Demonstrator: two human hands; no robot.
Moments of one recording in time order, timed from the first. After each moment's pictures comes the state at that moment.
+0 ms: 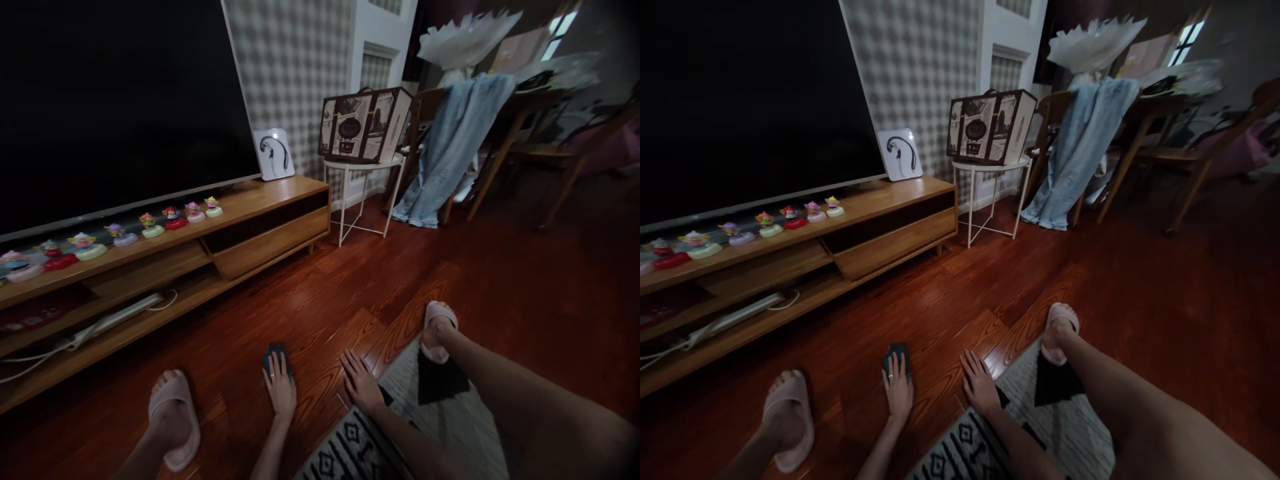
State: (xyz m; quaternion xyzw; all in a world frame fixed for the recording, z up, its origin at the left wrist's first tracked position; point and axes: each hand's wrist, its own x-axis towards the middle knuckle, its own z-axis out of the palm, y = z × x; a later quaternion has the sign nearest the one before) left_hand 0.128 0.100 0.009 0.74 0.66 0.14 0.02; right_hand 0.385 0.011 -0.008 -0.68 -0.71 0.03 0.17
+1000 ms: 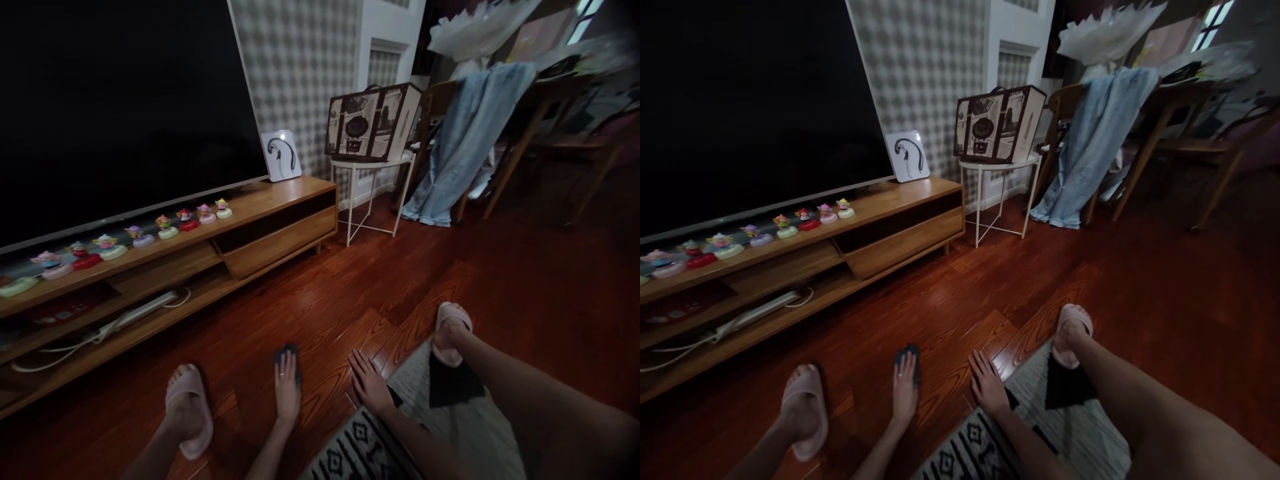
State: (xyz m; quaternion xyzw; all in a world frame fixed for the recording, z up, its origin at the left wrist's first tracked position) left_hand 0.101 0.099 0.005 0.80 0.58 0.16 0.09; right_hand 0.389 0.013 -0.021 -0.67 -0.72 0.00 0.19
